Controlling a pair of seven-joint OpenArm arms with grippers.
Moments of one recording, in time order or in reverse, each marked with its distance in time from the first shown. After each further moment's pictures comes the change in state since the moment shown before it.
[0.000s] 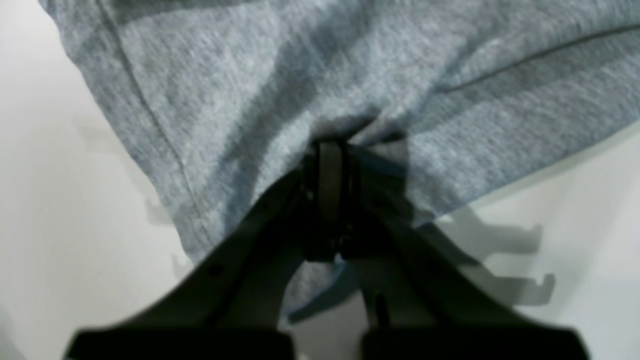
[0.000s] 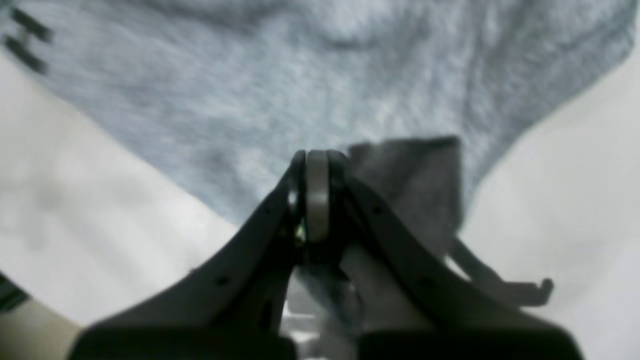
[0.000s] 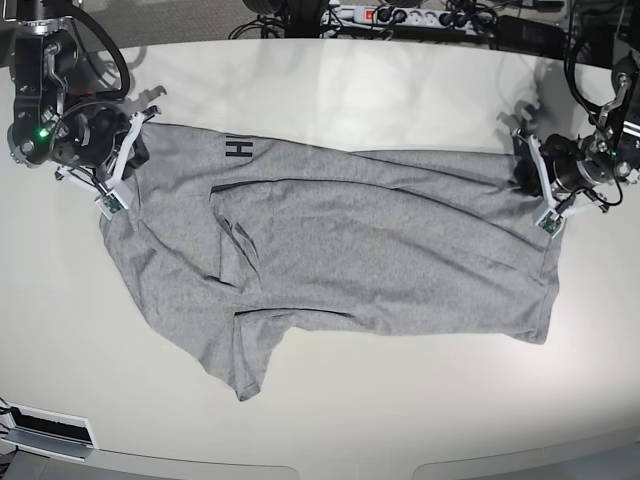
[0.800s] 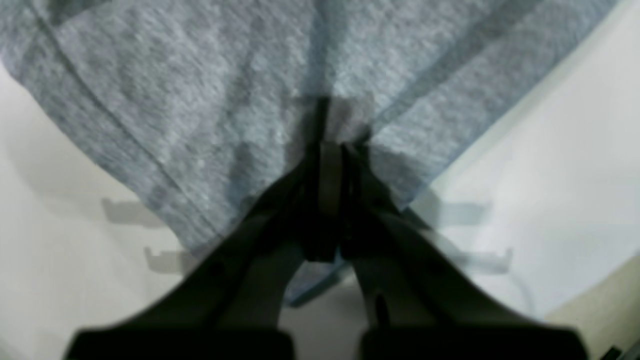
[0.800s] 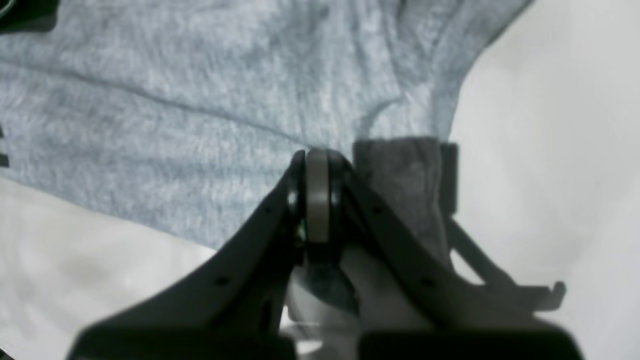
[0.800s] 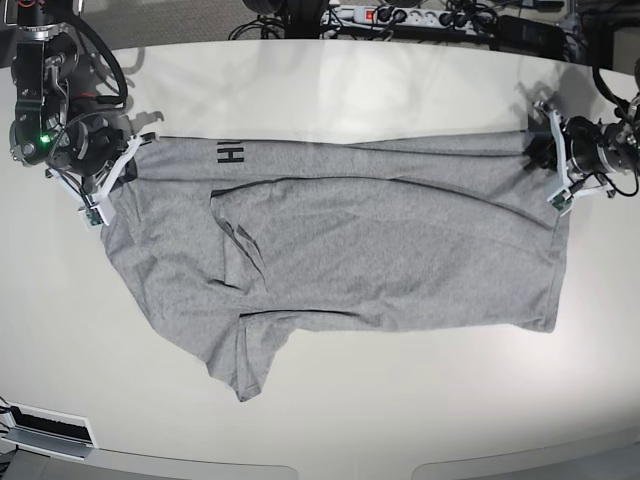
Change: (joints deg) left arm 2.6 -5.9 0.0 0.0 -5.7 -8.8 2.9; right arm 0.4 0.0 0.1 -4.7 -0.4 -13.5 -0.8
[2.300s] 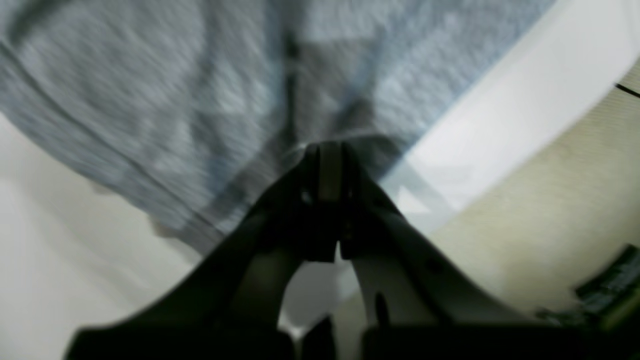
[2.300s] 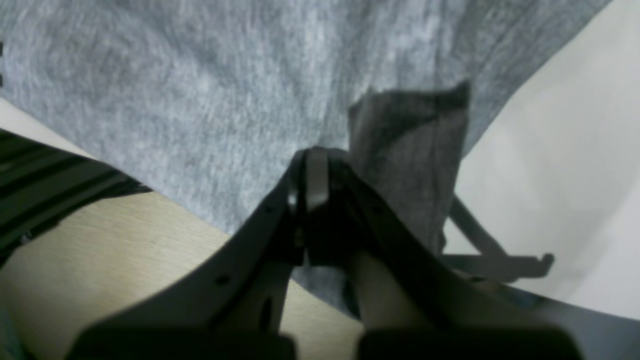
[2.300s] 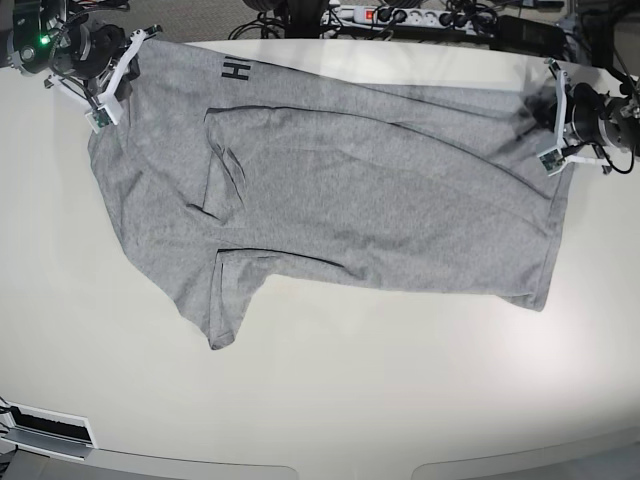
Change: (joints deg) left arm 6.5 -4.7 0.4 11.7 -4.4 -4.7 10.1; right arm -22.6 0.6 0.1 18.3 2.3 2.7 -8.8
